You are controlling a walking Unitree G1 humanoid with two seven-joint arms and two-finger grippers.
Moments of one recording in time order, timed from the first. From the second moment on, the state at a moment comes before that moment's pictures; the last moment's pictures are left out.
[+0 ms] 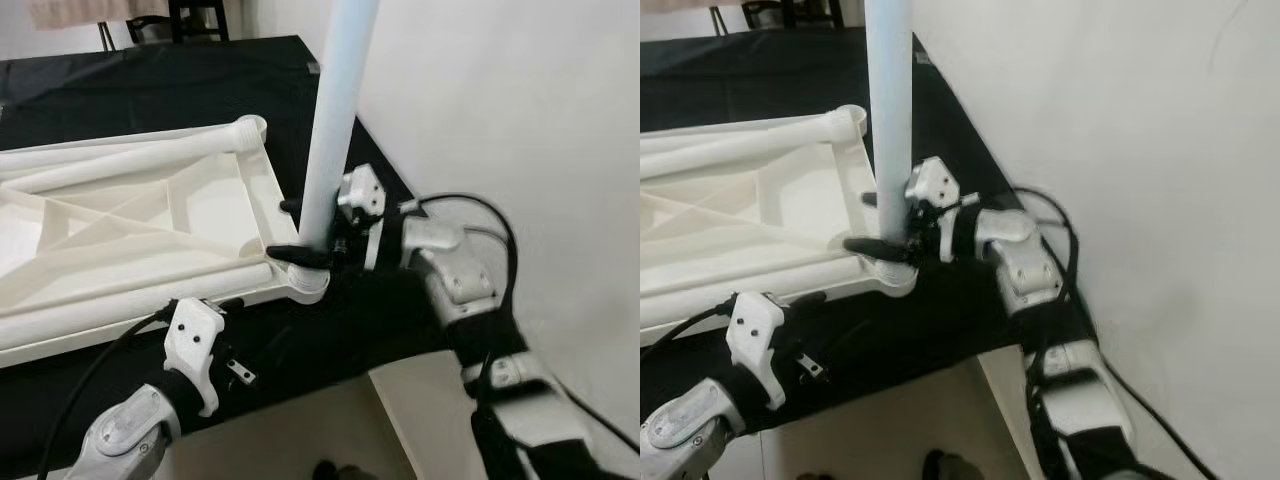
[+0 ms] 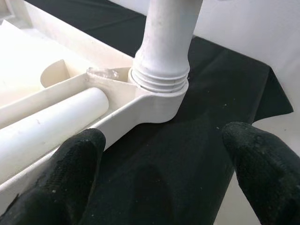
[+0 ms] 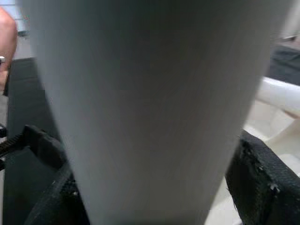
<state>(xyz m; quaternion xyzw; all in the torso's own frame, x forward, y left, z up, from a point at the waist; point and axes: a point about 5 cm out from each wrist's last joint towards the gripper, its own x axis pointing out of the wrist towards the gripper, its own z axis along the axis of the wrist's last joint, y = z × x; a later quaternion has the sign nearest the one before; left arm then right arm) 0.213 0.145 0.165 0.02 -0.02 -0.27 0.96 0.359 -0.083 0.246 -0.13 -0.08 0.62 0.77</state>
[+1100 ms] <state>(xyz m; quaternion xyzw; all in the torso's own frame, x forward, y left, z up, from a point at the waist) 0.205 0.142 0.161 0.01 -0.01 -0.27 0.96 0.335 -0.073 0.181 -0.06 0.00 0.32 0.95</state>
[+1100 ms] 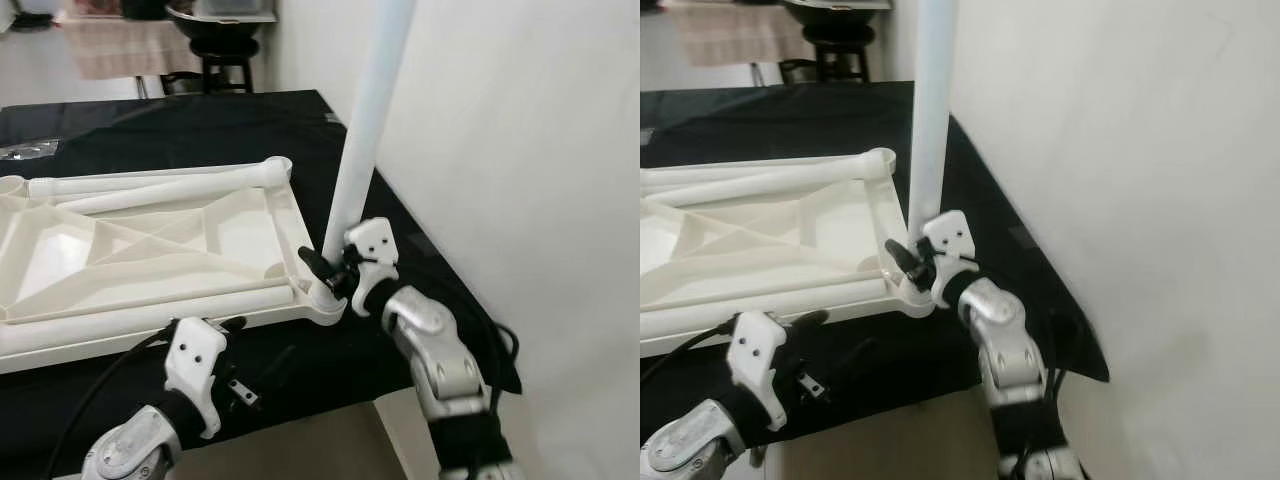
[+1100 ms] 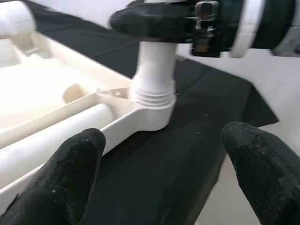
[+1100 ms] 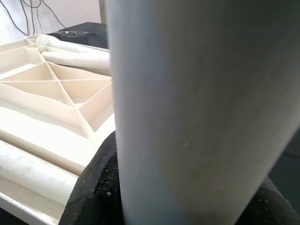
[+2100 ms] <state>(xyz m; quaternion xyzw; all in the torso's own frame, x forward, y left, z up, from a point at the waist) 0.203 0.141 0.156 0.01 -0.01 -0.27 0.96 0.353 -0.080 0.221 -0.12 0.00 0.69 0.72</state>
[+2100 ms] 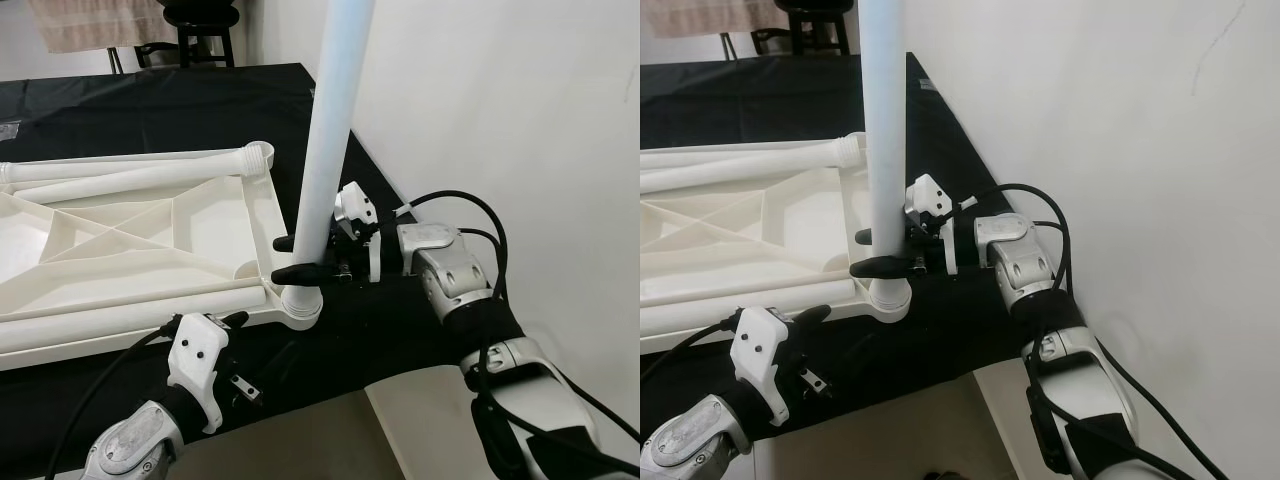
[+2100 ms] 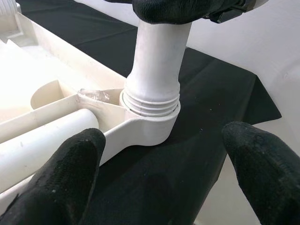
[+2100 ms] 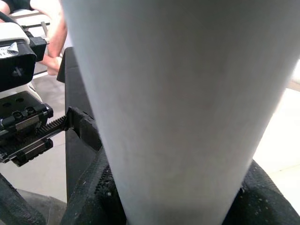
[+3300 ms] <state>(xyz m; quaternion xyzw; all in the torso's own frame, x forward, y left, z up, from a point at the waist) 0.206 0.138 0.165 0.01 -0.02 -0.28 0.96 0.348 -0.087 0.202 -0.08 -0.03 0.45 0.89</state>
